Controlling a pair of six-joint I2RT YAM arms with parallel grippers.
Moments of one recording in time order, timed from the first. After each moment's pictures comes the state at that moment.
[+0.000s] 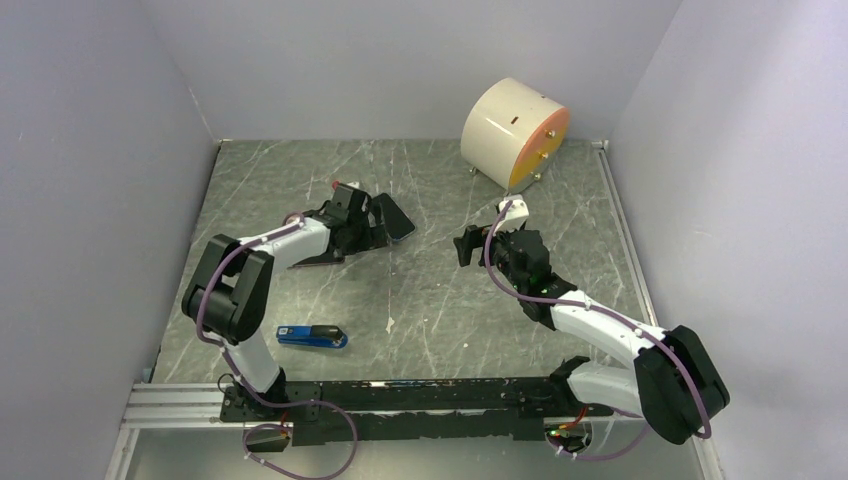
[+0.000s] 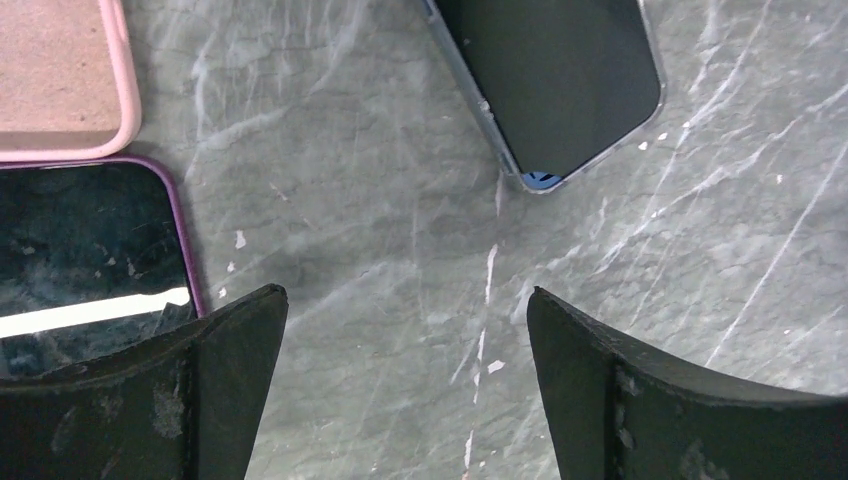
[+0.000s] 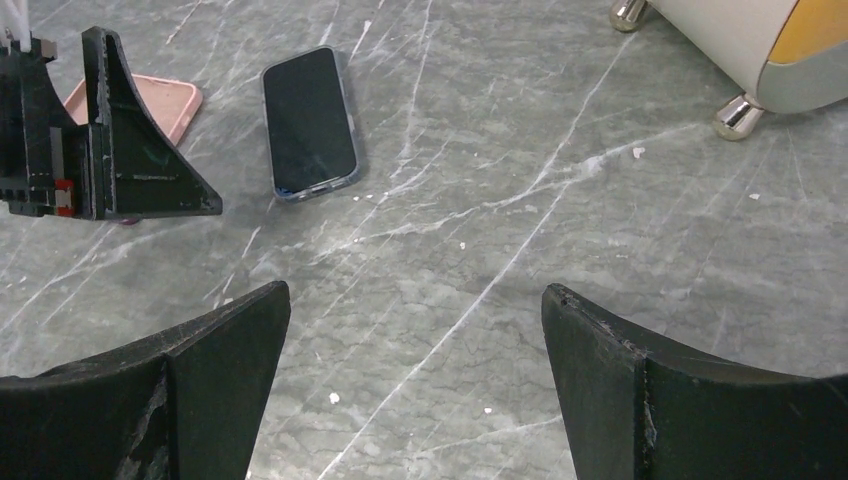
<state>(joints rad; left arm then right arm) -0.44 1.73 1.05 -0.24 -0.03 -0.59 0.55 1.14 0.48 0.42 0.11 0.24</state>
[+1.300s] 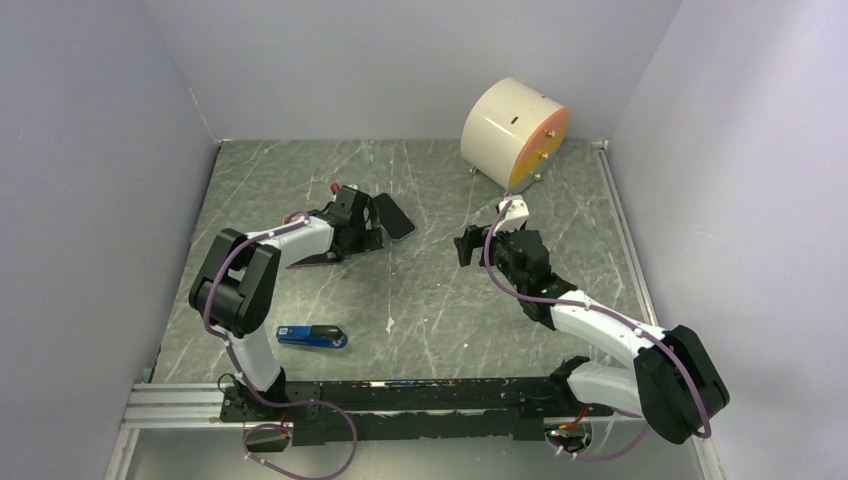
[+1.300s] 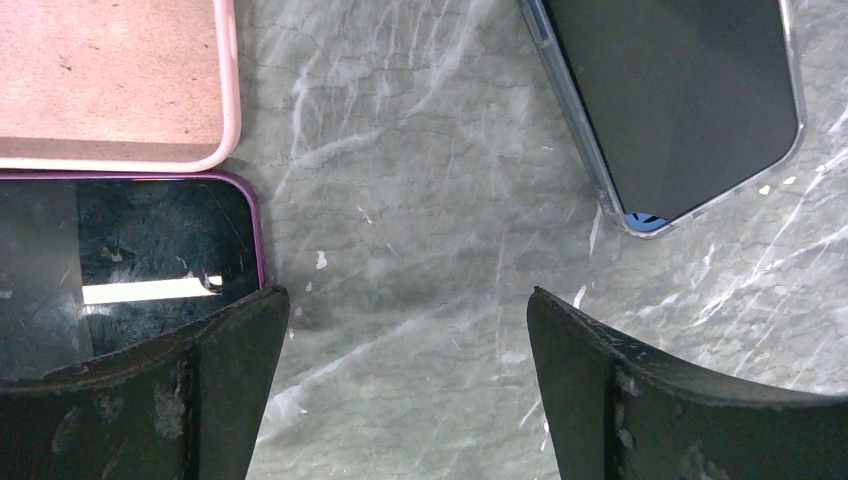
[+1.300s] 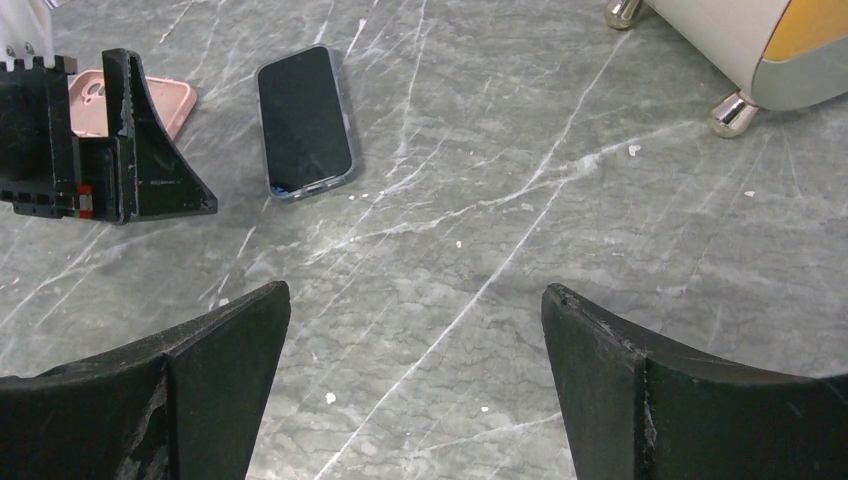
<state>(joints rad) -0.44 1.78 1.07 -0.28 -0.16 -0.56 0.55 1.14 0.48 0.41 0.12 0.24</state>
